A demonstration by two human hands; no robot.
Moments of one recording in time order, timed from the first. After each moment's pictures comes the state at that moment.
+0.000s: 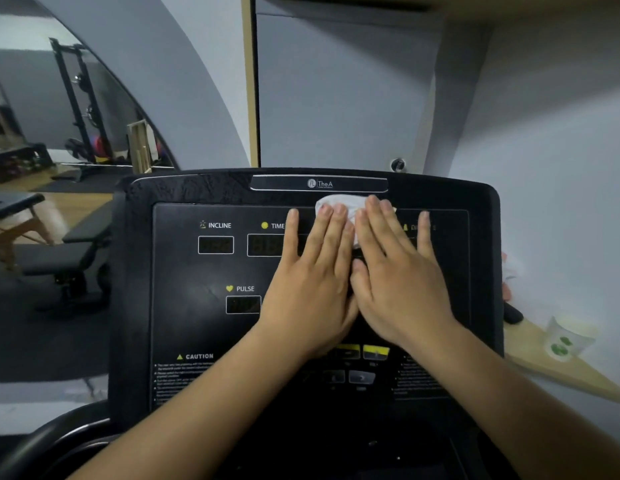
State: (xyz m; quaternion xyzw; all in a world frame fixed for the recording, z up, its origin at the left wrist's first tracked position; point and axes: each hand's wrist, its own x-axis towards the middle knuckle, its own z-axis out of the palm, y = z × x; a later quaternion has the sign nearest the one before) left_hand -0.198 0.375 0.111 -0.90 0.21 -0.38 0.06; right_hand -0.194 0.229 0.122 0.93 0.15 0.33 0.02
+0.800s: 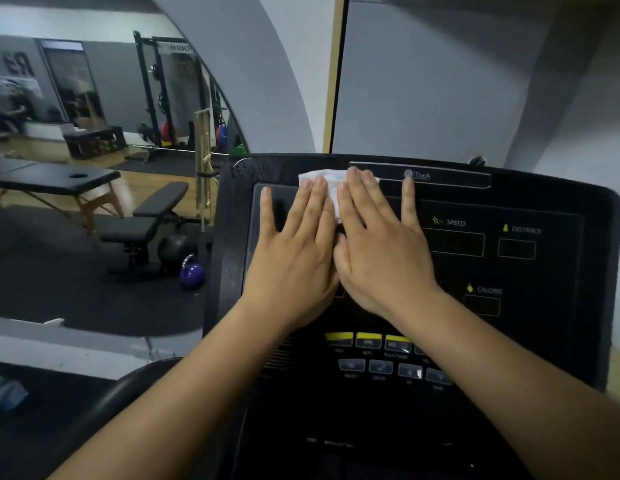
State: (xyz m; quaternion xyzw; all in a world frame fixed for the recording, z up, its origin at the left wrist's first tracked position) left_hand -0.211 0.482 0.115 -0.92 0.10 -0.37 0.07; right_hand -0.190 0.343 0.143 0.91 0.24 0.33 0.05
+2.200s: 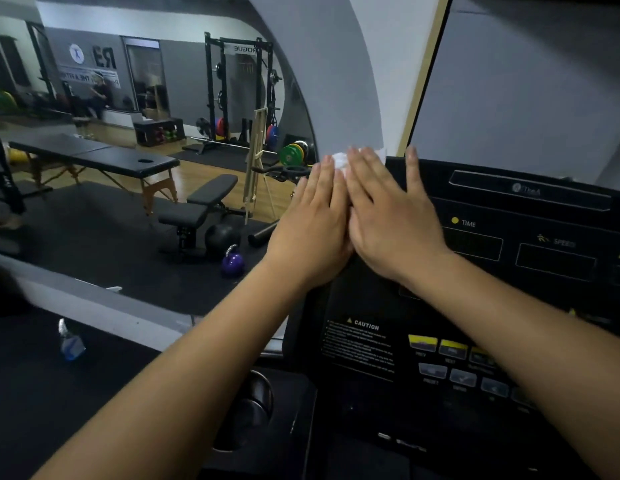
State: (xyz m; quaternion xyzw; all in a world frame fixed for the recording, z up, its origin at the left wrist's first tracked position) left_hand -0.219 0.571 0.133 -0.95 0.04 -0.31 -0.05; right_hand -0.184 0.439 0.167 0.86 0.34 0.35 0.13
